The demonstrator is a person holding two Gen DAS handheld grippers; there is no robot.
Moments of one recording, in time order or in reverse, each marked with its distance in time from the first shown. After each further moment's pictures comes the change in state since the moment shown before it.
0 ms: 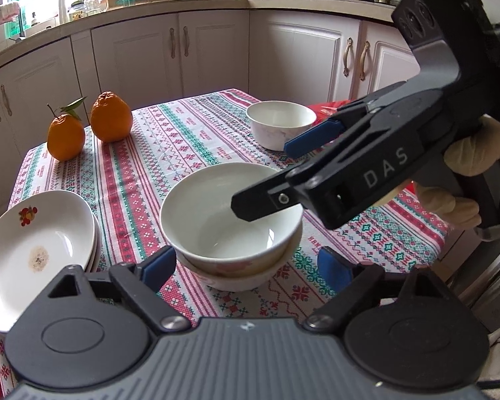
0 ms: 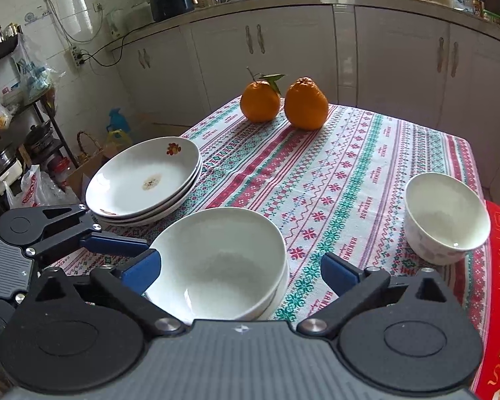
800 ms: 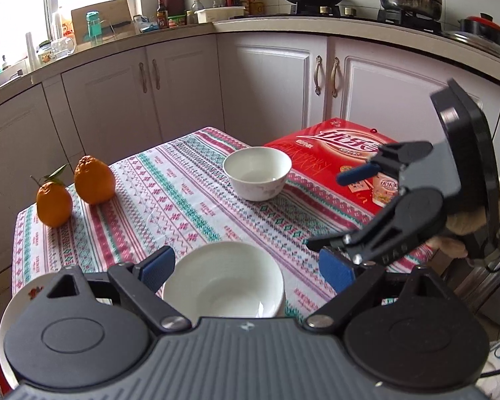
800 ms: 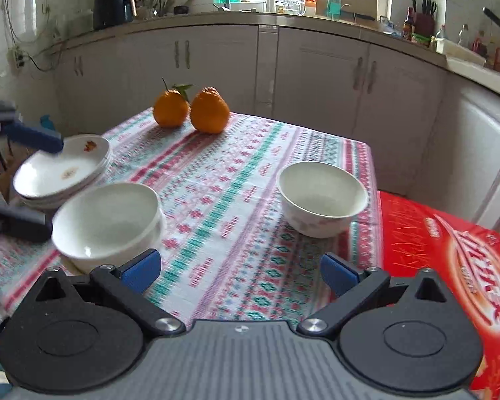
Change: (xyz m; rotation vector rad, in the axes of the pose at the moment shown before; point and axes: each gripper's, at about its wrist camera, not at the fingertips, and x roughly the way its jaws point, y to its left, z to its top) left arm -0.014 -0.007 0.066 0.122 -0.043 -0.049; right arm -0.047 -0.037 -0.045 -0.023 -0.068 -0.317
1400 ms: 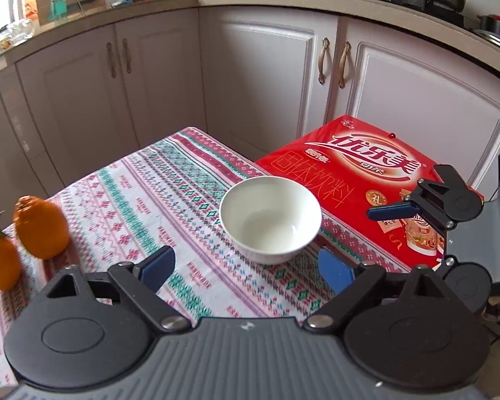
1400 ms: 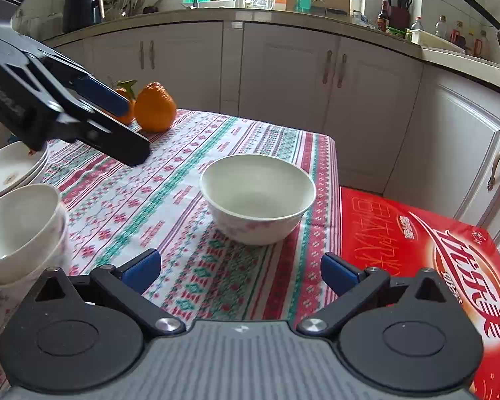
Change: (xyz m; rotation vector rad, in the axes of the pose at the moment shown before) left arm 0.140 0.030 0.085 0.018 0.107 -0.103; right arm 0.050 -0.060 -0.001 0.044 -0.025 -0.064
